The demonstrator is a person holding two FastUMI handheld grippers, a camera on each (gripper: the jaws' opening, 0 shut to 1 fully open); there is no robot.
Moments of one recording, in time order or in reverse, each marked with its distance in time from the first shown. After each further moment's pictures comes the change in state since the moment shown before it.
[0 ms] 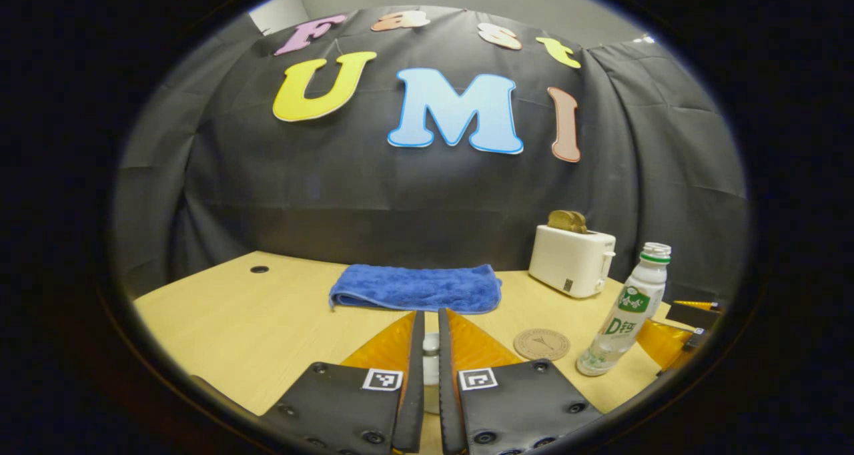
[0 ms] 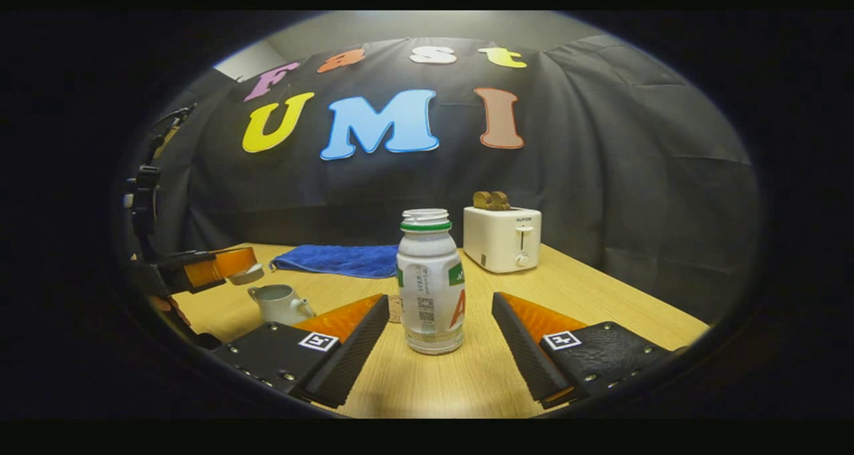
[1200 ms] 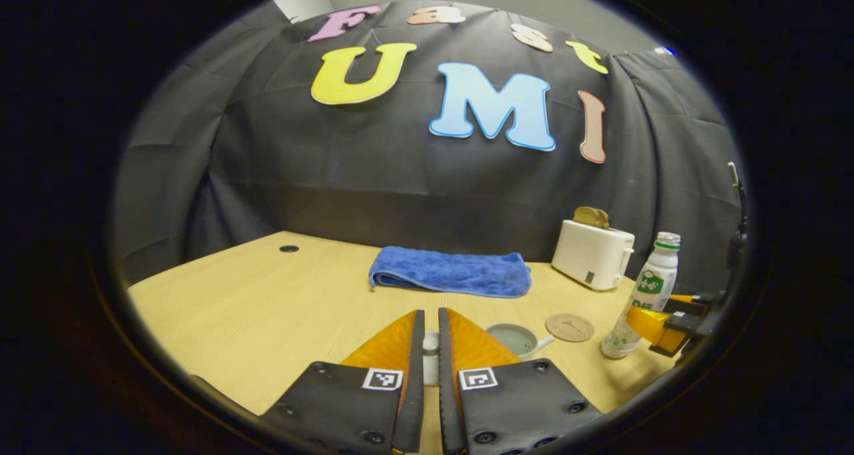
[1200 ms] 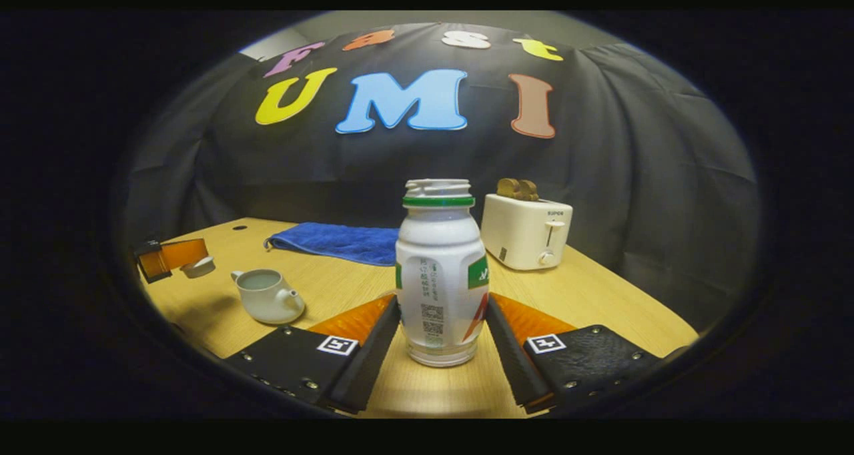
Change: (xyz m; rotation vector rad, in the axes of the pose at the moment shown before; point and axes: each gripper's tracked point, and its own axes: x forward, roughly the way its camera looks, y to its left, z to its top) left arm -0.023 0.062 -0.031 -0.062 0.044 0.063; right arm 0.035 0.023 -0.010 -0.136 0.070 0.030
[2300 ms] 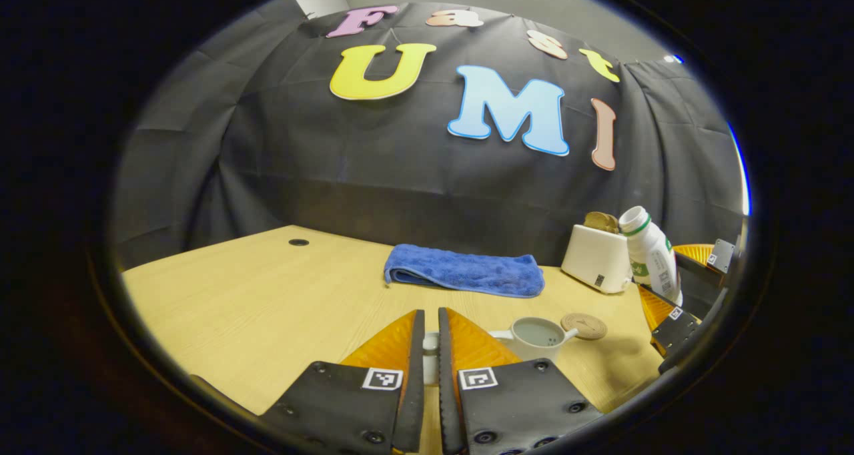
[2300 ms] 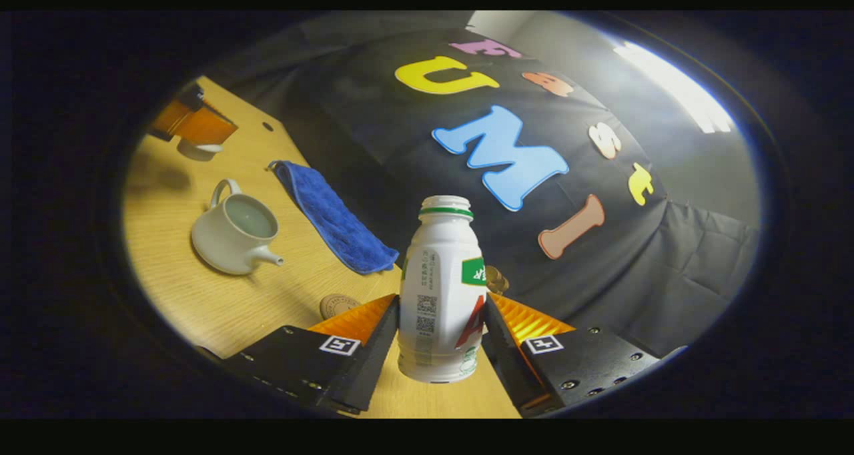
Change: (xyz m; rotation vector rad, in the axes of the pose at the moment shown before) left arm -0.002 0.025 -0.015 -0.042 -0.026 0.013; right arm -0.005 0.033 0.049 -0.853 -0.193 -0.196
